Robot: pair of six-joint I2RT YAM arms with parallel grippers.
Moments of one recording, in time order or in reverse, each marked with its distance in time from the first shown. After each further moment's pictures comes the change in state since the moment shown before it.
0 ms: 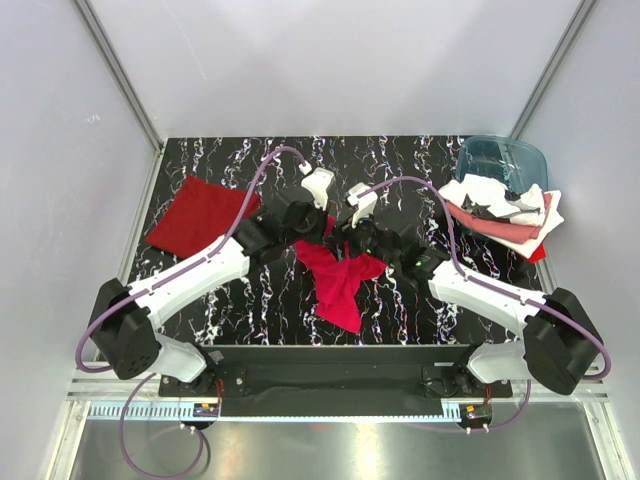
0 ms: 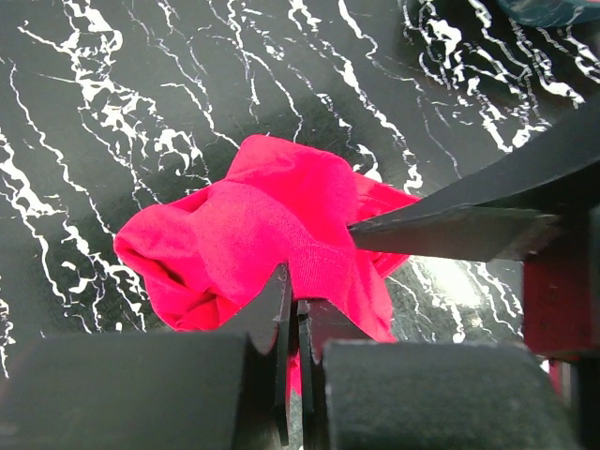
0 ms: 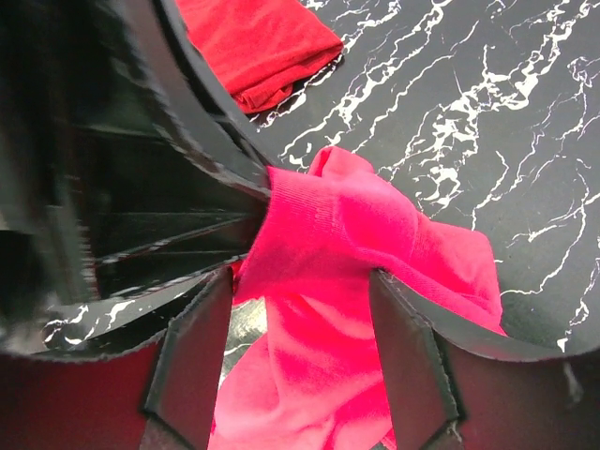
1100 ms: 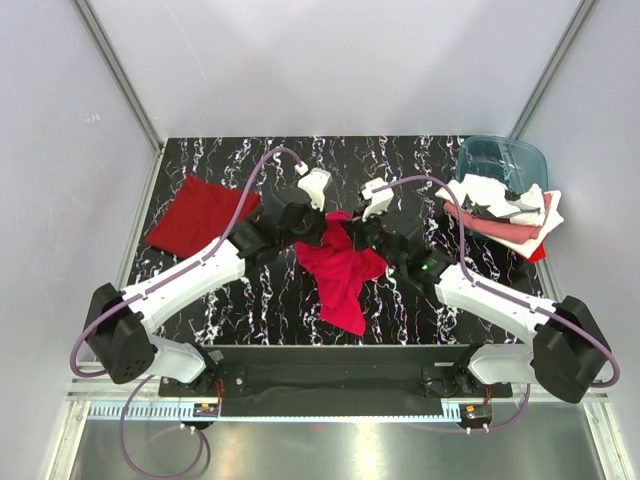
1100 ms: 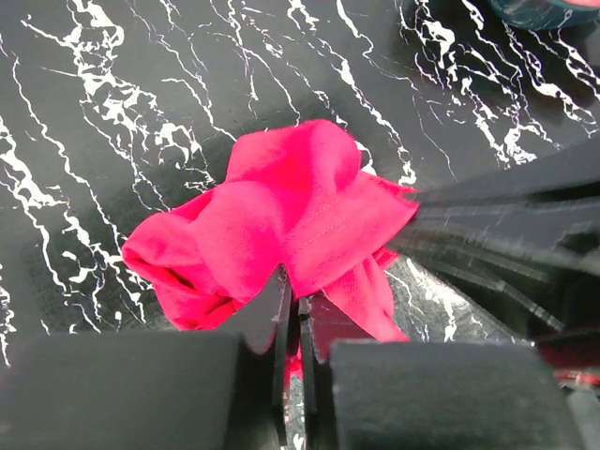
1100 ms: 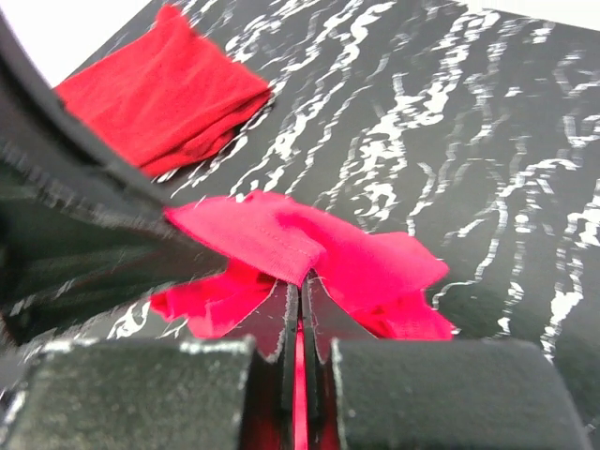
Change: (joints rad) left arm -0.002 -0.034 -0.005 -0.026 -0.006 -0.016; right arm 0.000 -0.051 -0.023 0.029 0.175 0.045
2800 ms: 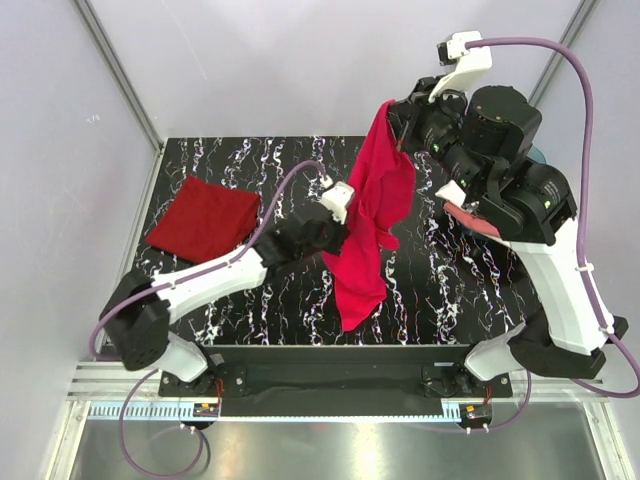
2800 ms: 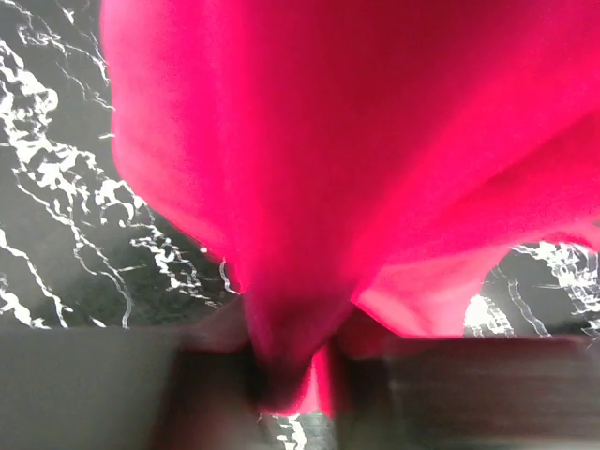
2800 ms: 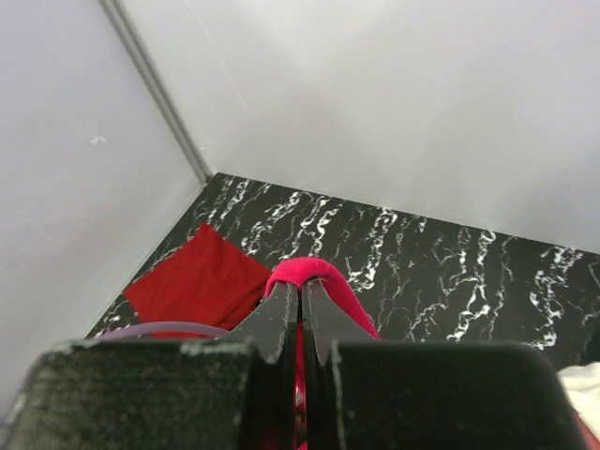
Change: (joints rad) left arm -0.087 0.072 -0.102 0.296 -0.008 0.061; right arm 0.000 0.182 1.446 -1.043 0.188 -0.009
